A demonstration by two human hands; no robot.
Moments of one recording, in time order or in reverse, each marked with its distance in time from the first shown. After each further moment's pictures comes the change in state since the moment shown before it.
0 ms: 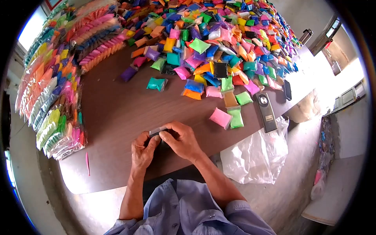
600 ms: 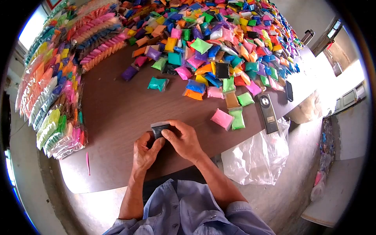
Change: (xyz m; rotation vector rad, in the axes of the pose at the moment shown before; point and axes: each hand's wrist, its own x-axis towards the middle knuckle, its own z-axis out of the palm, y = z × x) left_hand 0.002 0.001 0.002 0.186 -0.004 0.044; right_hand 0.001 0.004 0.002 0.033 0.044 0.017
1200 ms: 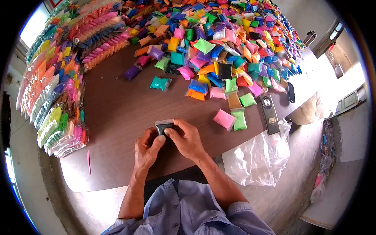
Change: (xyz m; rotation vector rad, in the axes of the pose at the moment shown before) left_hand 0.002 0.014 0.005 -0.069 0.043 -0.048; right_hand 0.001 0.000 -0.001 0.030 -0.001 0.040
